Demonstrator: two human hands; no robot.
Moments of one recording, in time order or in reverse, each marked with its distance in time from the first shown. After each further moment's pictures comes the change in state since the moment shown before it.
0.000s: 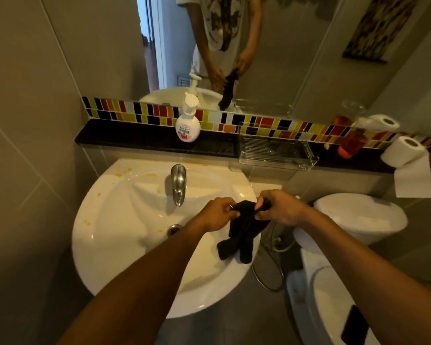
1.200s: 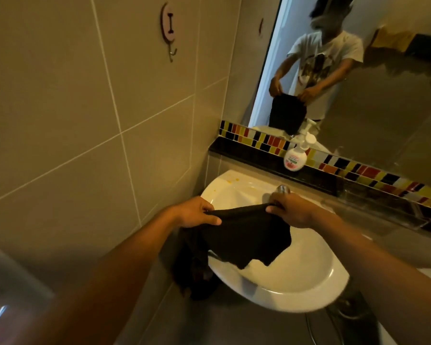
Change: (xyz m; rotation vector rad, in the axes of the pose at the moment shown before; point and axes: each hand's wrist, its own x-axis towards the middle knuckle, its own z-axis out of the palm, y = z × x) left_hand -0.301 -0.108 -0.202 0.004 0.168 -0.228; right_hand -0.017 -0.227 0.123 -0.473 -0.070 -0.397
